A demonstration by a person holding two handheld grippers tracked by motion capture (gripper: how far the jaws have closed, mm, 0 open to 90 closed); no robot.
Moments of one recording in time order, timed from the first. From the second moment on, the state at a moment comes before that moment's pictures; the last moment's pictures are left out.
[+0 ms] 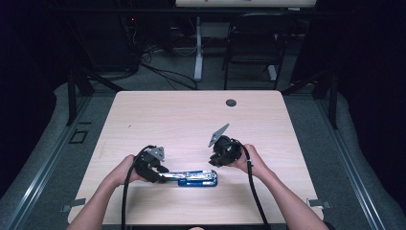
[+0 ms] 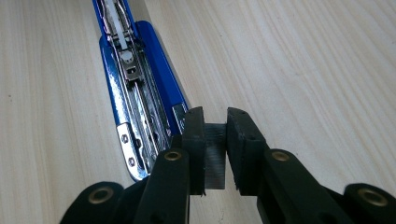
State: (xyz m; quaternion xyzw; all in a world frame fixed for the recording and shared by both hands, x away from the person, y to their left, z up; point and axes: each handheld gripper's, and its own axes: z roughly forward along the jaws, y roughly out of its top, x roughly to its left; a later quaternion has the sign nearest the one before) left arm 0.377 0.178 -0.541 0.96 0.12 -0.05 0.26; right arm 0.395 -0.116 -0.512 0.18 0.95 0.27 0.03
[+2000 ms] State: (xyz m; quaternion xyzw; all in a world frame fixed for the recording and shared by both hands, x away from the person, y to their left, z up) left arm 0.378 0.177 -0.541 0.96 0.12 -0.05 0.25; right arm 0.377 -0.099 -0.515 0.11 0.95 0.30 0.00
